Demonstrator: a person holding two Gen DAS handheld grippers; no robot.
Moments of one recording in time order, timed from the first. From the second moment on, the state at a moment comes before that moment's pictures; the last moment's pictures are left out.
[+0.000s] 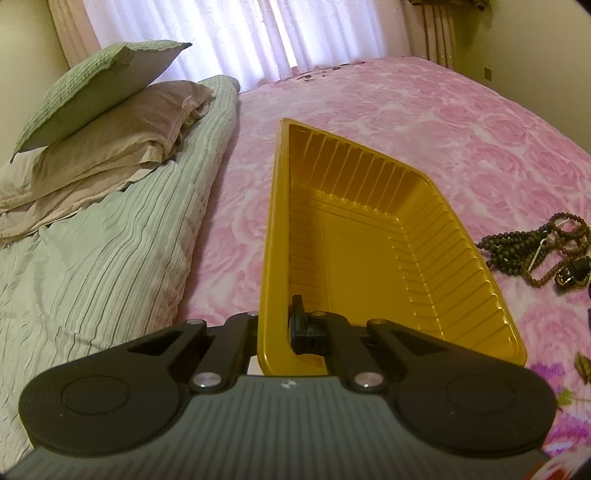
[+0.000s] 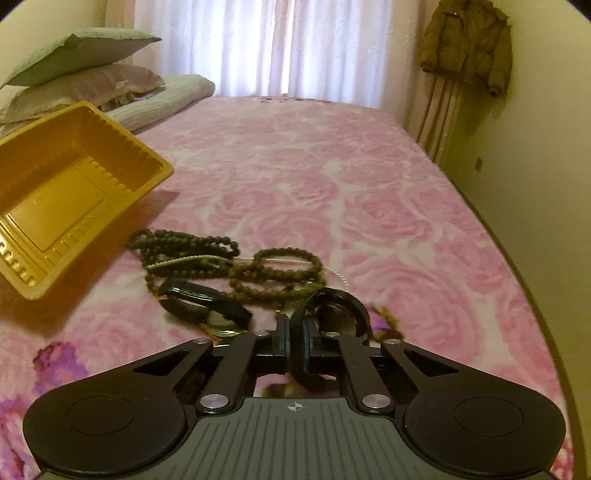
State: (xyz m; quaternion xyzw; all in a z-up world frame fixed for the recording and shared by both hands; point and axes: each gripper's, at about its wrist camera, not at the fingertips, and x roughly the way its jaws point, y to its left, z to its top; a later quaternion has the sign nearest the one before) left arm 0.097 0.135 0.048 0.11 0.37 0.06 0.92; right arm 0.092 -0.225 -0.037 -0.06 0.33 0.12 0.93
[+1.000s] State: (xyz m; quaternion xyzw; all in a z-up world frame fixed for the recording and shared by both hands) left arm 0.091 0.143 0.041 0.10 0.36 0.05 0.92; right arm 0.083 -0.066 -0.003 -0.05 0.28 0.38 0.88
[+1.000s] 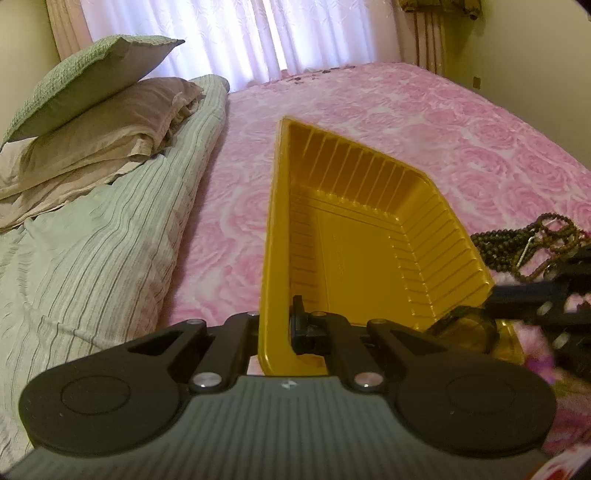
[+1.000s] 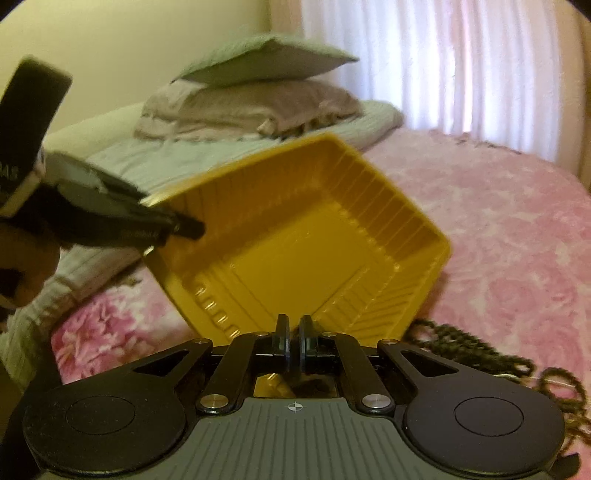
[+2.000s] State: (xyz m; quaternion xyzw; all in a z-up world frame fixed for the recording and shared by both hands) left arm 0.089 0.137 0.041 0.10 0.37 0.05 0.92; right arm 0.102 -0.215 -0.065 -0.11 0.34 0.20 0.91
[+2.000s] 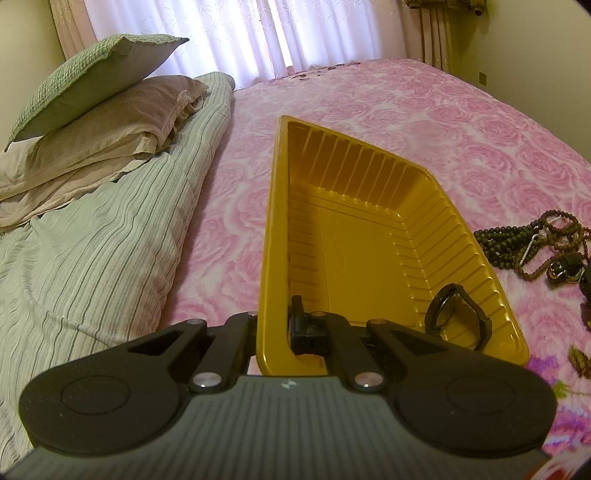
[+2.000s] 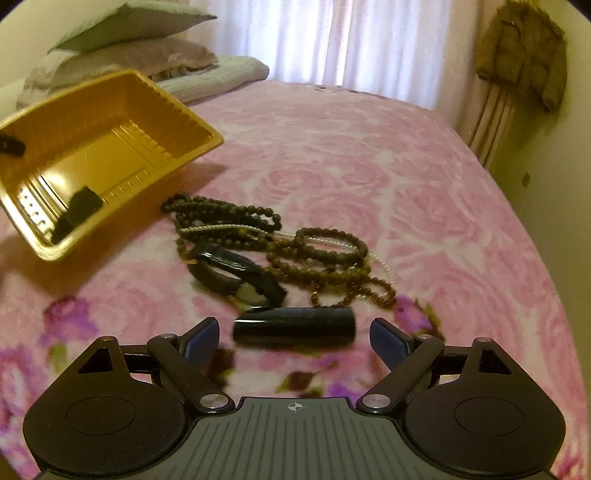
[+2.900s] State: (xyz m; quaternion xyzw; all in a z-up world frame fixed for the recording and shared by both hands) left arm 0.090 0.137 0.040 0.10 0.37 0.05 0.92; right arm 0.094 -0.206 -0.042 -0.06 0.32 0.21 0.92
